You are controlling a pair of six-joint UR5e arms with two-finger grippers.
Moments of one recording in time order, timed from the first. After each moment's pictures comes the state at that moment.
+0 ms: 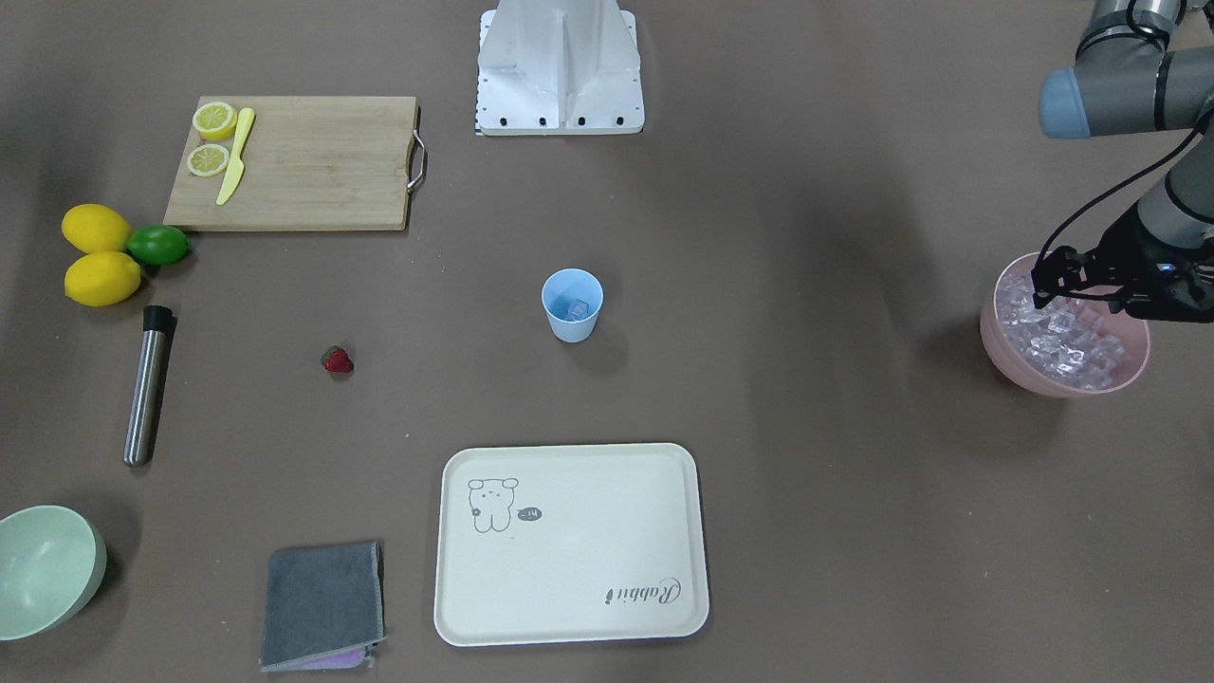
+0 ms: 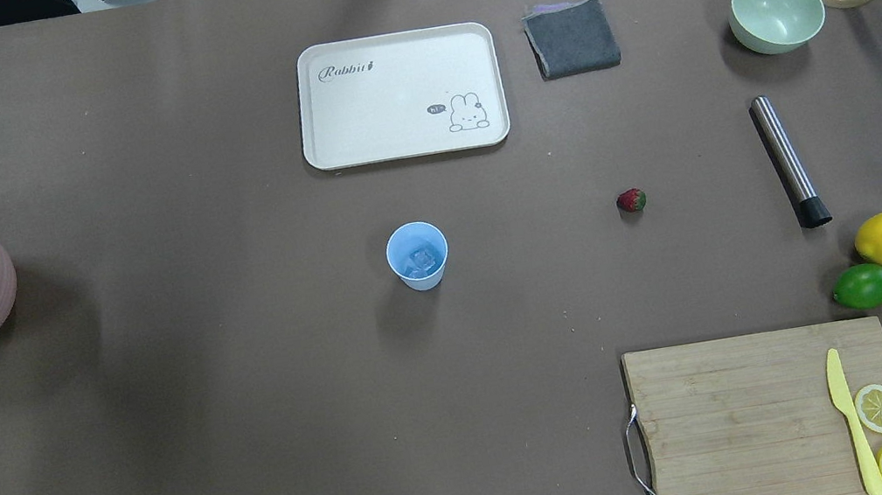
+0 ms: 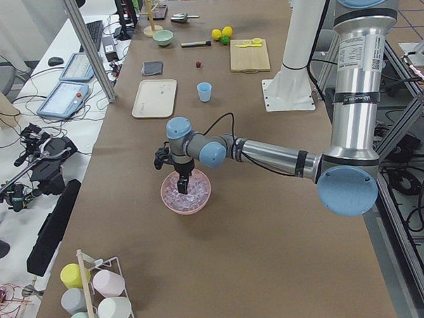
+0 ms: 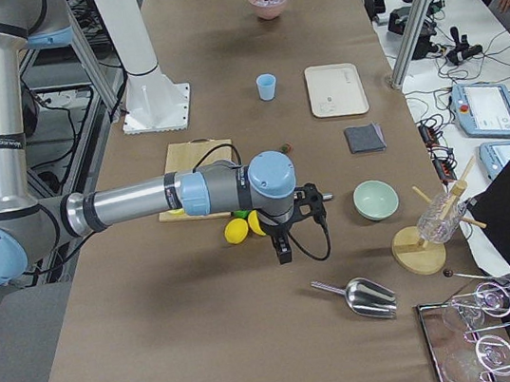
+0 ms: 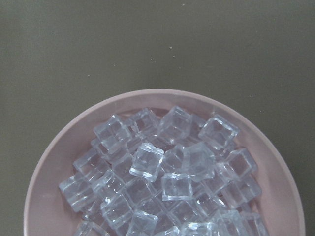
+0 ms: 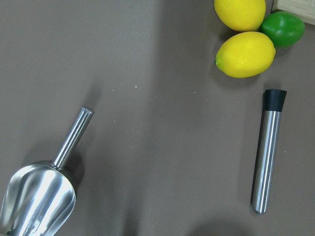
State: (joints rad) left arm -1.10 -1.62 -1.69 -1.81 -2.18 -0.49; right arm 1.57 -1.72 1.86 -1.68 2.43 -0.17
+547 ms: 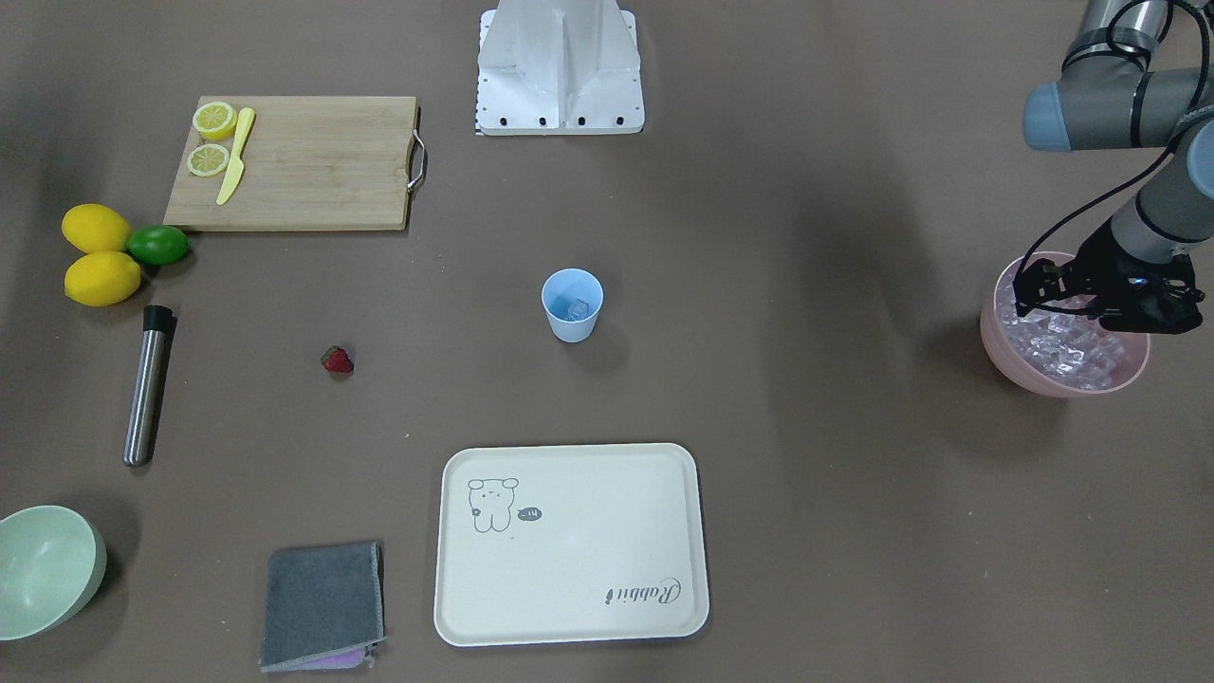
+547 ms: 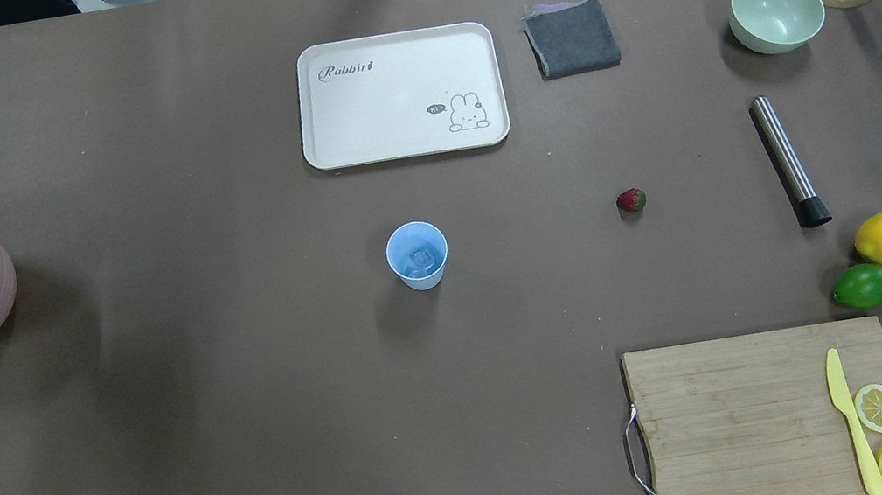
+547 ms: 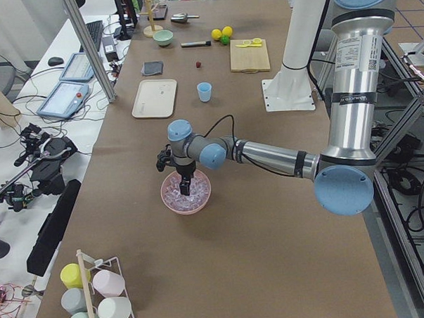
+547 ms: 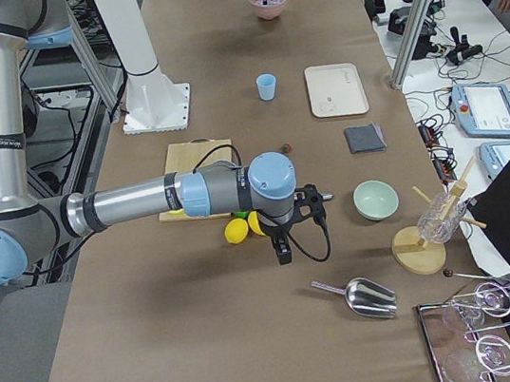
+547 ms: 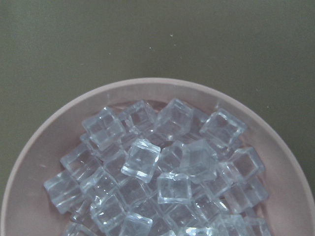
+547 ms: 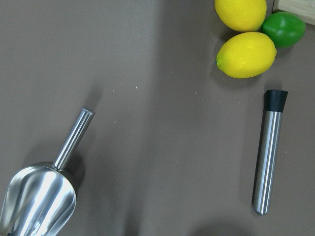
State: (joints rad) left arm -1.07 -1.62 -1.68 -1.81 -2.16 -0.50; right arm 1.57 -1.72 1.86 -1.68 2.43 -0.17
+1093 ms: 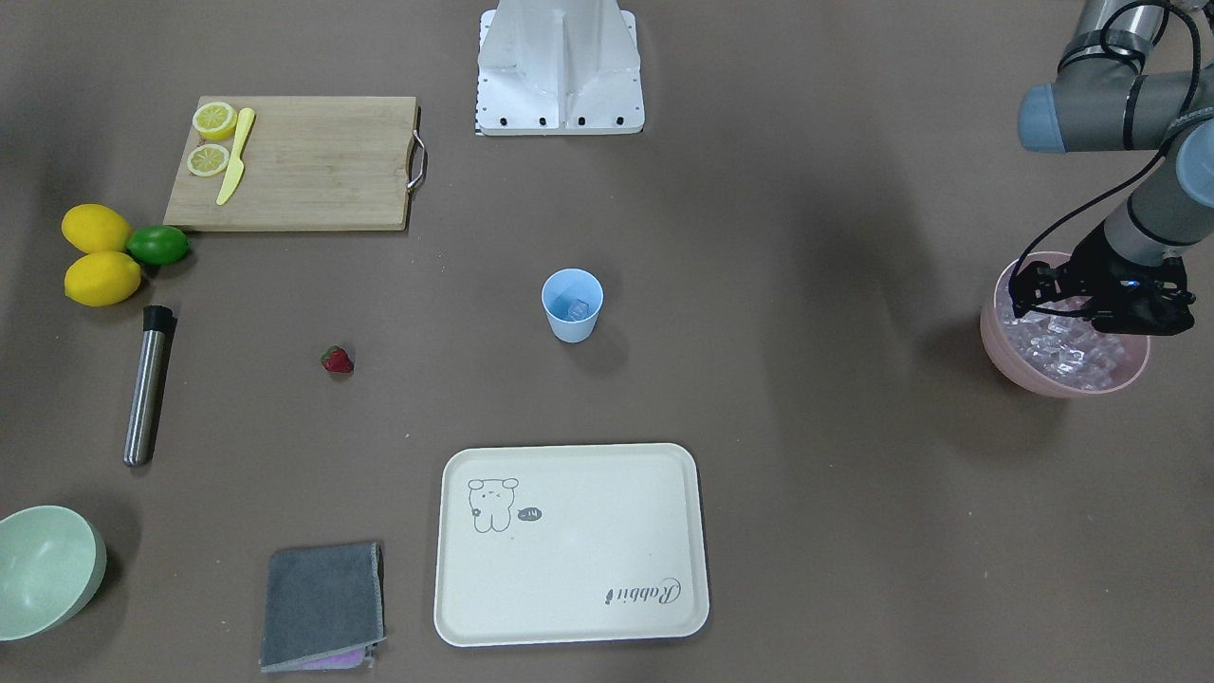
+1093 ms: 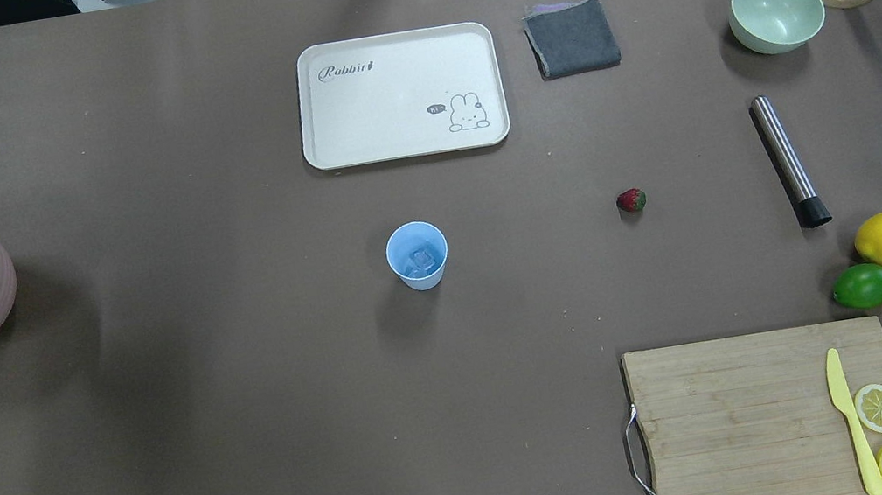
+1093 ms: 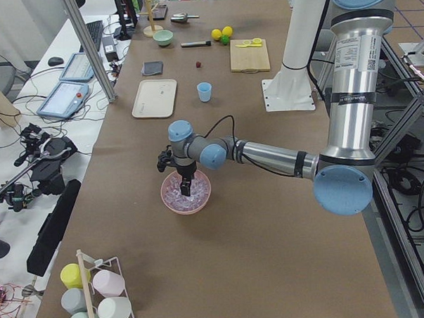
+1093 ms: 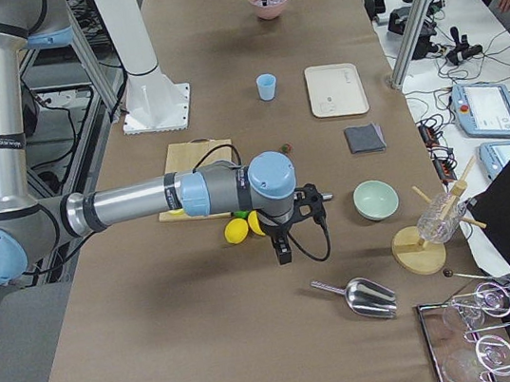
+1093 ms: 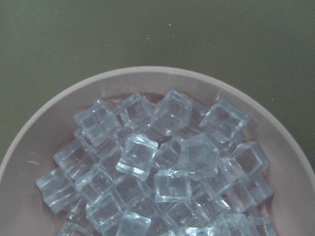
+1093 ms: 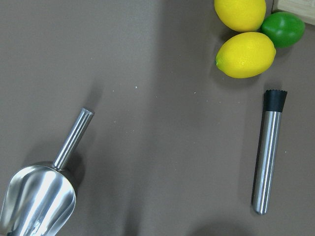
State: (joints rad) left arm -1.06 -1.62 -1.67 -1.81 -2.15 -0.50; right arm 1.57 -1.72 1.86 -1.68 2.43 -0.17
